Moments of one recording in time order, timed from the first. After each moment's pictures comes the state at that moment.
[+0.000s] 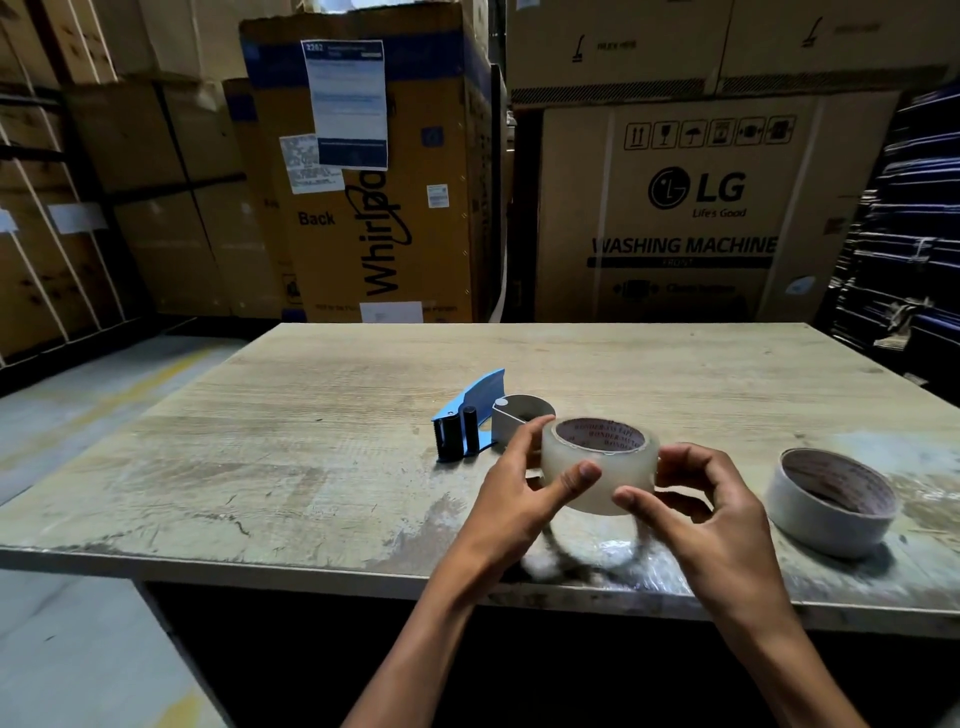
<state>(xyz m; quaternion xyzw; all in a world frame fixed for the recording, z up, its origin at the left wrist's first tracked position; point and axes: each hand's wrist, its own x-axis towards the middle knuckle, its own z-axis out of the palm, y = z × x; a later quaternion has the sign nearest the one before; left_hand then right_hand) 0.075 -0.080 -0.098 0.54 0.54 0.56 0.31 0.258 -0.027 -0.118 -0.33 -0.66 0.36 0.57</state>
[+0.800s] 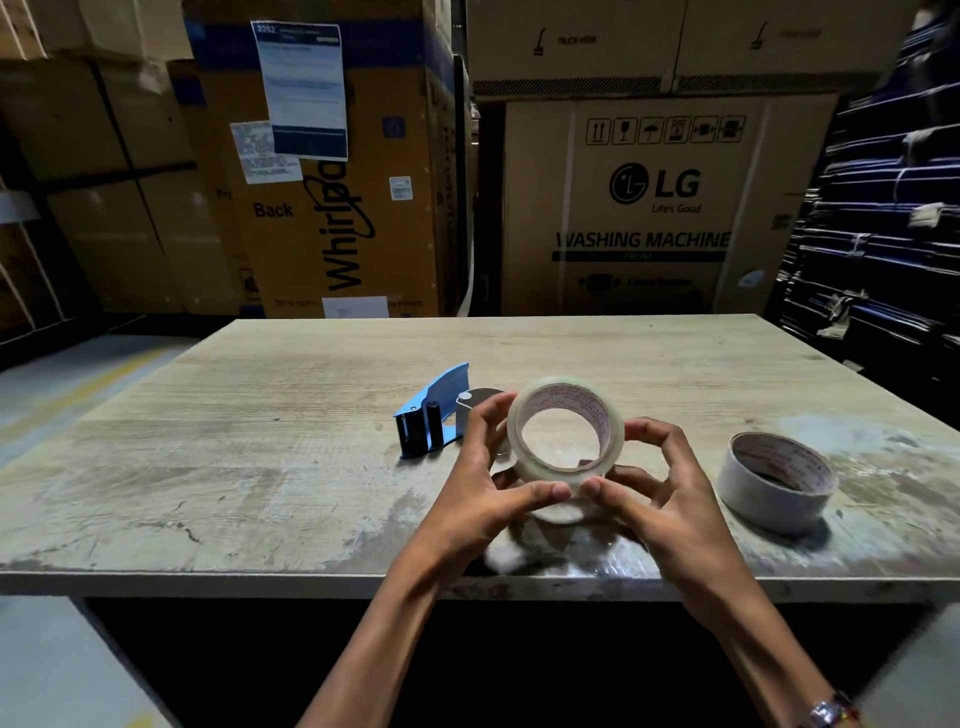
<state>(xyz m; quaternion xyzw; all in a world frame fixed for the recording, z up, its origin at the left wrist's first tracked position) 0.071 -0.077 -0.103 0.56 0.45 0.59 0.36 0.264 -0.031 -0.108 -0.28 -0.64 0.52 0.50</state>
